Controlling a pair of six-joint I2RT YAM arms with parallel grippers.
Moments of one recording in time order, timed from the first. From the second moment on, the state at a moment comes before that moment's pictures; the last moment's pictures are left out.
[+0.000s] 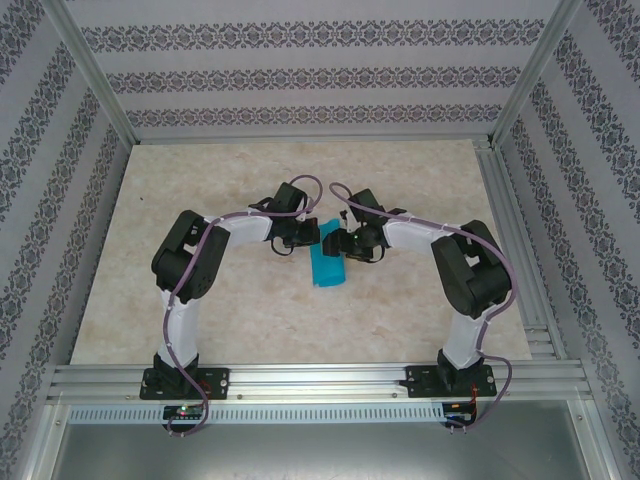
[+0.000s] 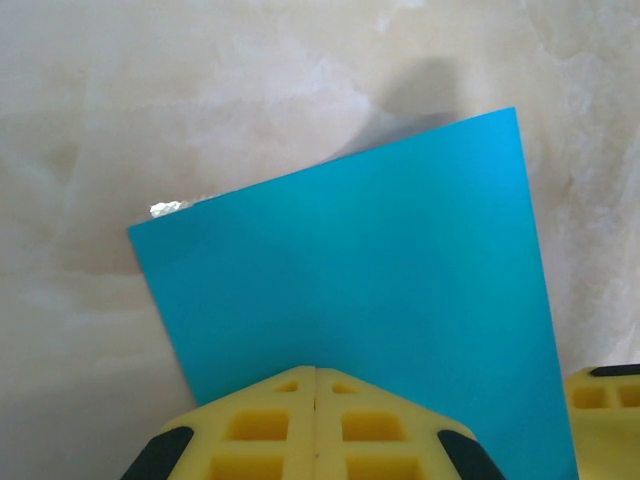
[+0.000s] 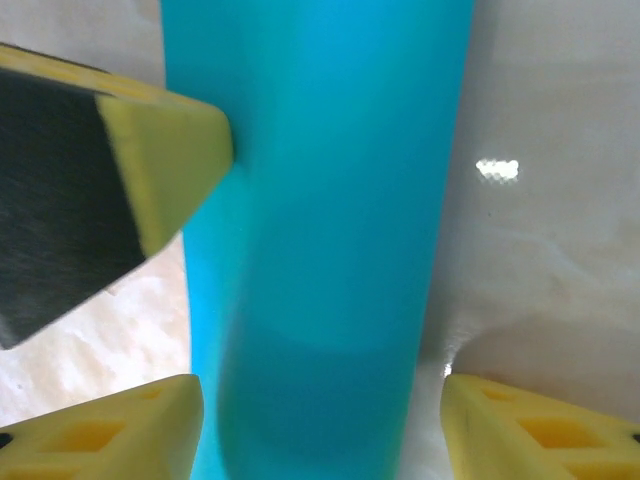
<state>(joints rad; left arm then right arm) -0.53 2.06 1.30 -0.24 0.39 -0.58 0.50 1.85 1.09 -0.39 -0.38 0.49</state>
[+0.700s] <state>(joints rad) -0.54 2.02 1.28 -0.21 0.40 -0.61 0.46 1.85 1.04 -0.33 -0.40 0.53</state>
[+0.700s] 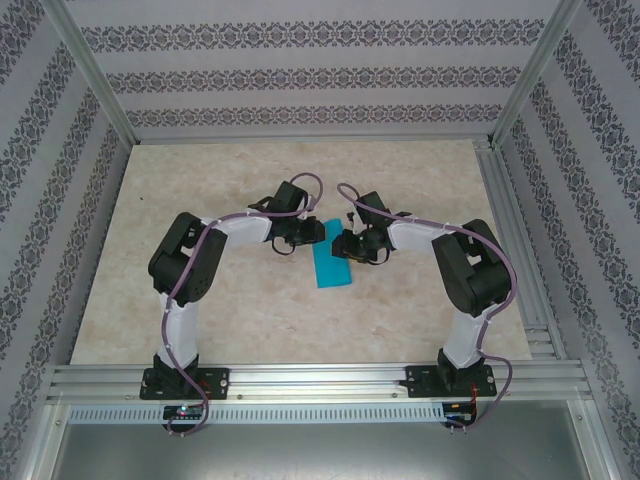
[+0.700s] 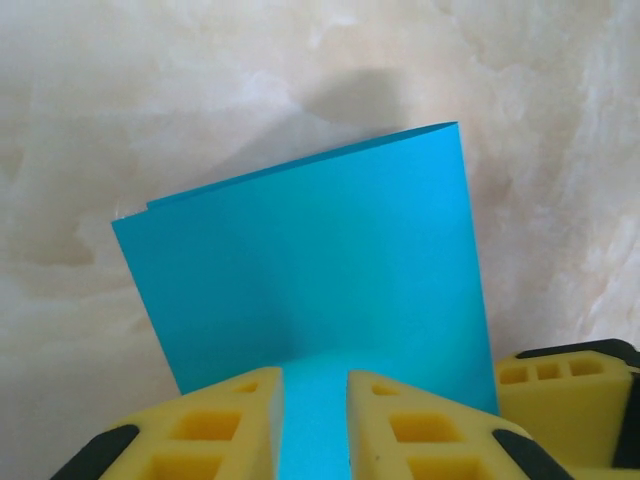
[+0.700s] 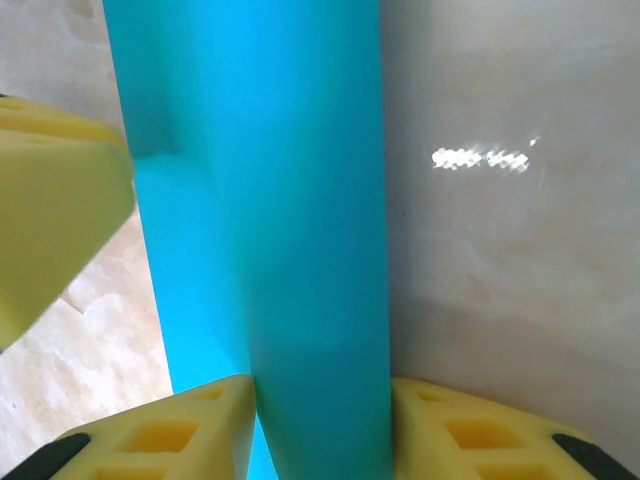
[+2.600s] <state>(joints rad) -0.54 1.83 1.11 -0.09 0.20 -0.66 0.42 1.85 0.97 -0.23 -0.45 0.60</state>
